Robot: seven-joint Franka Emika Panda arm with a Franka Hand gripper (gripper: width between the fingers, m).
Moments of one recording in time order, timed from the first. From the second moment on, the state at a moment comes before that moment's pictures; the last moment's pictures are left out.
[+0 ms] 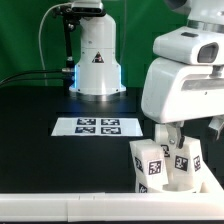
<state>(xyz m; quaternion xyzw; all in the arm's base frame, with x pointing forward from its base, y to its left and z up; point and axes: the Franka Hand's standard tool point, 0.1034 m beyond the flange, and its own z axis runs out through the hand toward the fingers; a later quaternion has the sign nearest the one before) 0.624 0.120 0.081 0.96 0.28 -0.02 0.05</state>
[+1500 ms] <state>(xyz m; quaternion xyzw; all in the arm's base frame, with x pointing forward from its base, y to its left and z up) 0.633 0.115 0.071 0.91 -0.41 0.01 0.00</state>
